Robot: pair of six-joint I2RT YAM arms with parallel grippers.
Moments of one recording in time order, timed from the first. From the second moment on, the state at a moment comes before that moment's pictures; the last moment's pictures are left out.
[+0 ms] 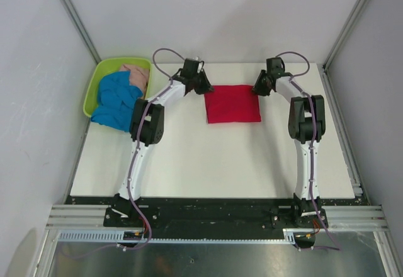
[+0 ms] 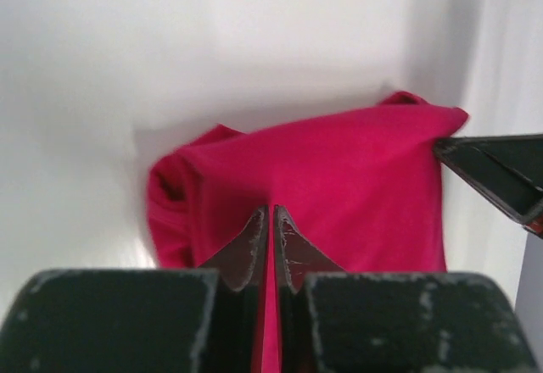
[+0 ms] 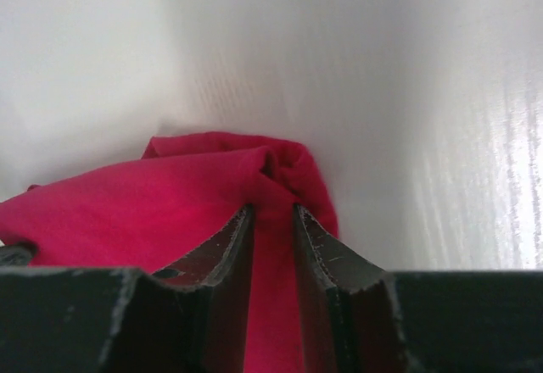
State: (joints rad) left arm -0.39 2.51 2.14 -0.32 0.27 -0.69; right arm 0.12 2.37 1.93 -0.39 -0.13 0.57
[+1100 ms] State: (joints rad) left arm -0.34 2.52 2.15 -0.31 0.31 -0.74; right arm 0.09 2.23 1.67 -0.32 -0.22 0.50
